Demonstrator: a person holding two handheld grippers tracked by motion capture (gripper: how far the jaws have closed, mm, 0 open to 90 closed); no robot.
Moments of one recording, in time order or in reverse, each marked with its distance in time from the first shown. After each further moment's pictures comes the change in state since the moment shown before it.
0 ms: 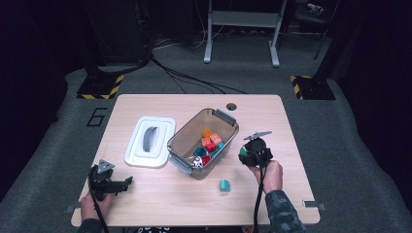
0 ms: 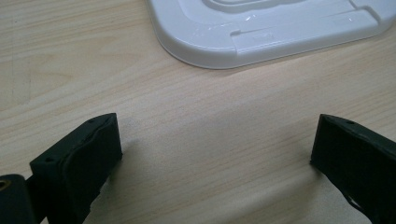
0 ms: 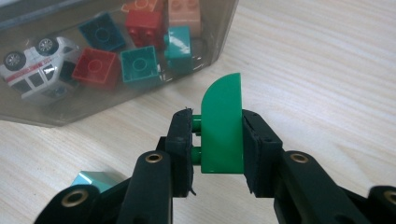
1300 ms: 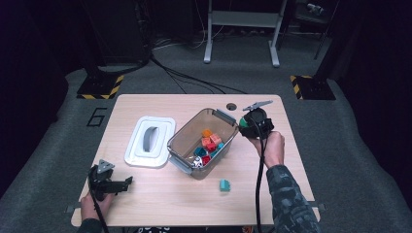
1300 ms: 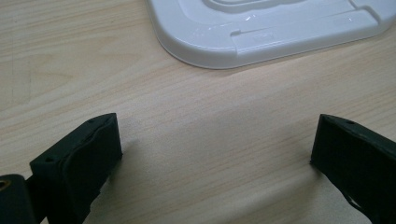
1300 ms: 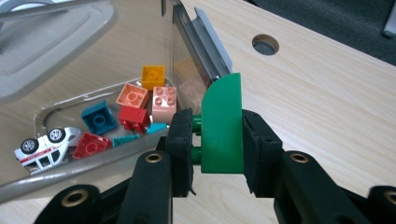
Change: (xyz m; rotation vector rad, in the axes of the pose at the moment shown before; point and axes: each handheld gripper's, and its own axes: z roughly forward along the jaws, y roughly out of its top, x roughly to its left) left arm 0.000 0.000 0.000 0.001 -0.001 0.000; right arm -0.007 0.082 -0.038 -0.115 -0.054 -0.089
